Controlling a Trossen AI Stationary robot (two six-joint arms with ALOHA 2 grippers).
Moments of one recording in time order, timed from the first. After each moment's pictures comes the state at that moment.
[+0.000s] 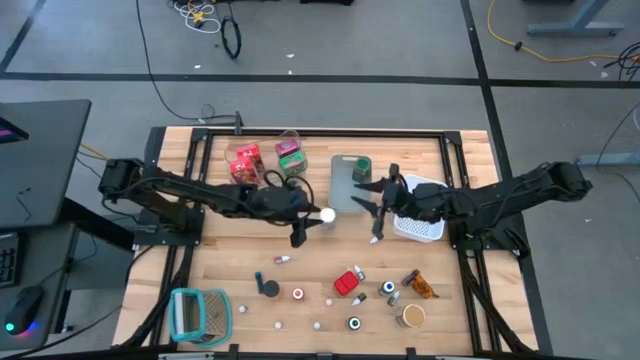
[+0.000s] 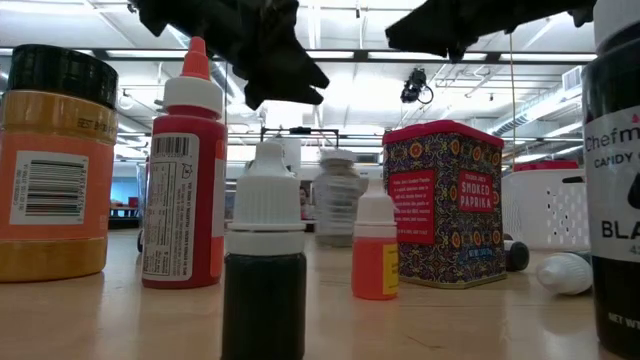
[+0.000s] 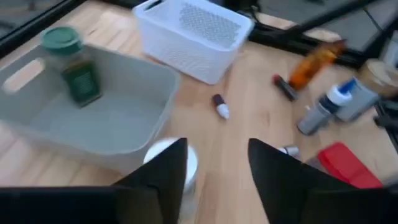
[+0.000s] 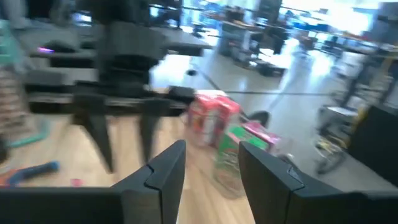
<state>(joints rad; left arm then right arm) -0.07 1.45 0.88 0.10 -0.16 -0.27 0.15 1.13 0.65 0.35 0.46 -0.08</state>
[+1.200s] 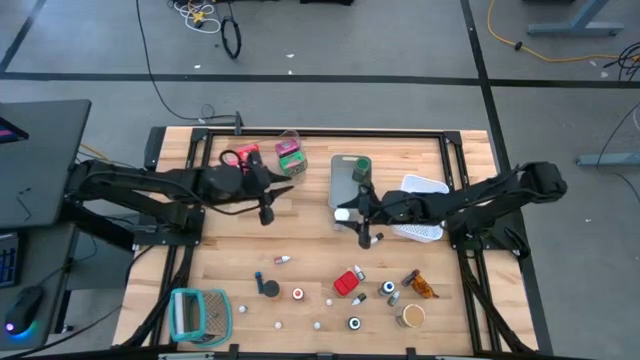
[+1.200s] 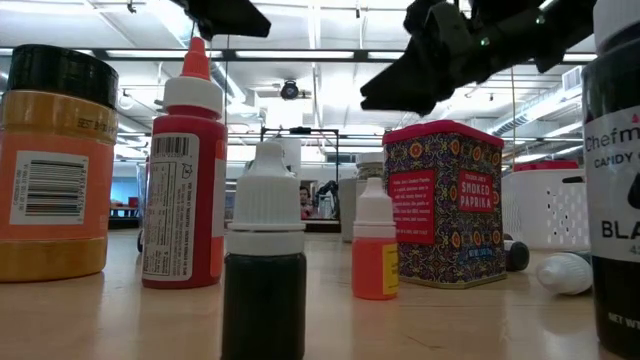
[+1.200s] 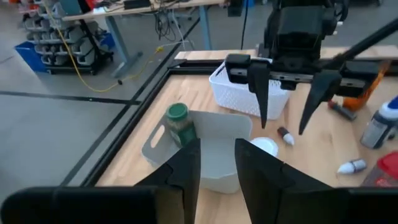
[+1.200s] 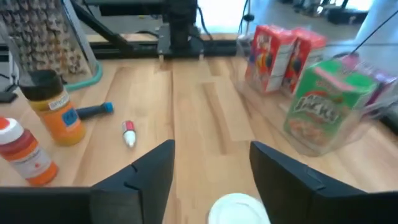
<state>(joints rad) -0.06 1.05 0.88 -0.16 -0.40 0.03 0.09 1.40 0.65 0.41 0.18 0.04</state>
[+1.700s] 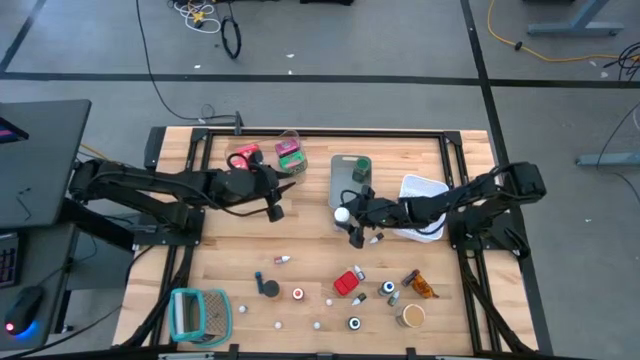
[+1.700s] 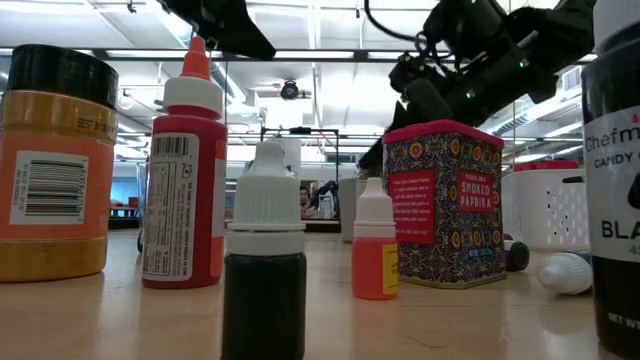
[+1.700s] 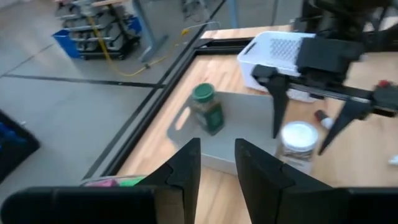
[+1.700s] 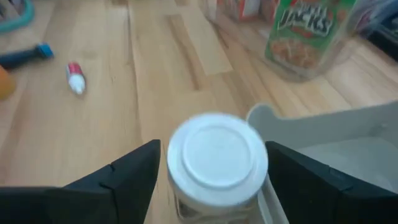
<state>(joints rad) -0.06 1.13 0.88 -0.16 -0.53 0.03 0.08 1.57 0.65 0.36 0.27 0.16</state>
